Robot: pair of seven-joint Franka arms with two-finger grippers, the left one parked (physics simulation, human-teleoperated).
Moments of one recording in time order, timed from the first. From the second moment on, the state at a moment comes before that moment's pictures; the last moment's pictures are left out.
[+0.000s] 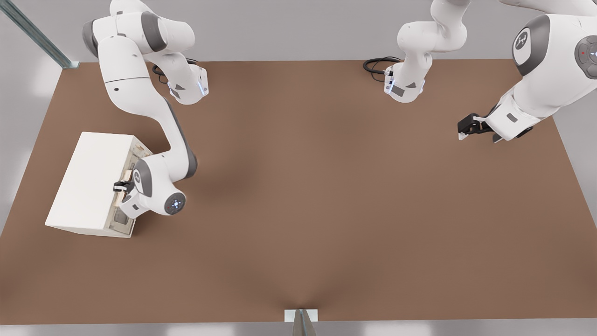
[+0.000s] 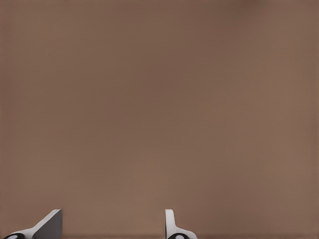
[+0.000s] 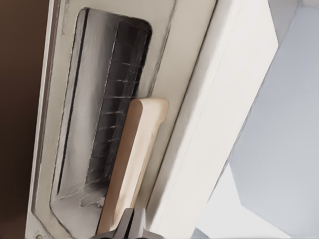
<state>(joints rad) 0.18 0.53 0.00 -1.71 -0.80 1.47 0.40</state>
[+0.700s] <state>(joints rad) 0.26 0.55 0.01 -1.59 -0.71 1.44 0.44</state>
